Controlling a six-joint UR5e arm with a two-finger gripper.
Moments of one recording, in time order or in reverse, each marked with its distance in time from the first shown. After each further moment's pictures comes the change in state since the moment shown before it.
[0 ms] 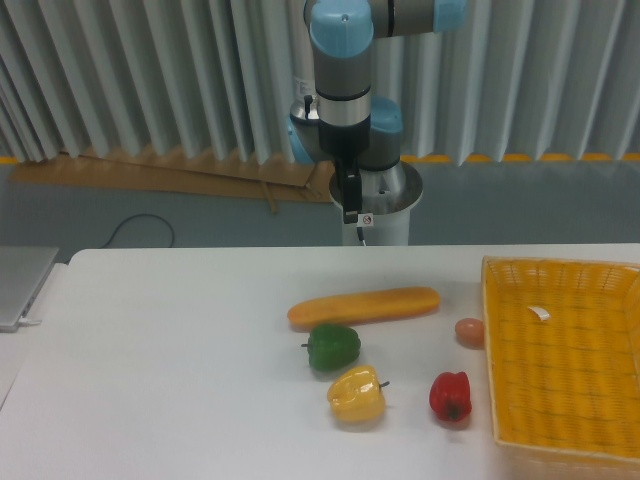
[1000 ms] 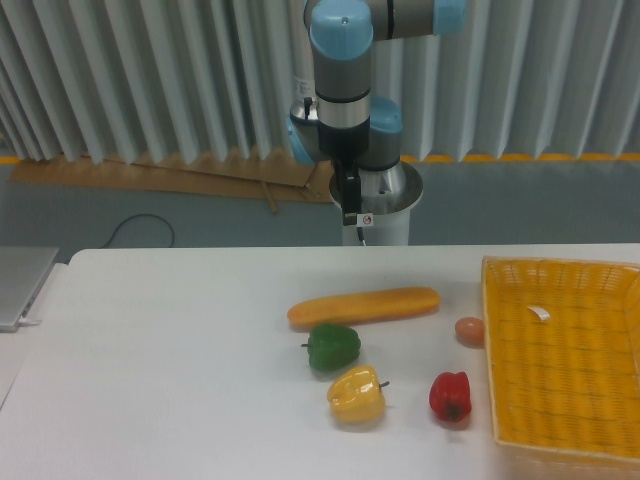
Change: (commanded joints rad) arm 0.002 0.006 -0.015 0.023 -0.008 -0.012
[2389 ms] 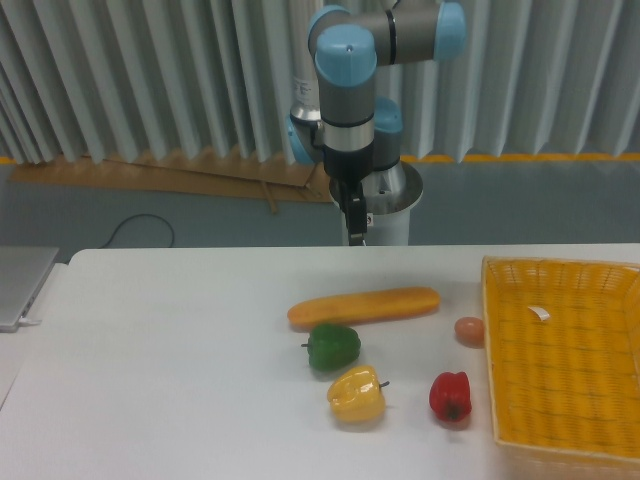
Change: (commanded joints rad) arm 0.015 -0.023 -0.132 0.166 0.011 0.003
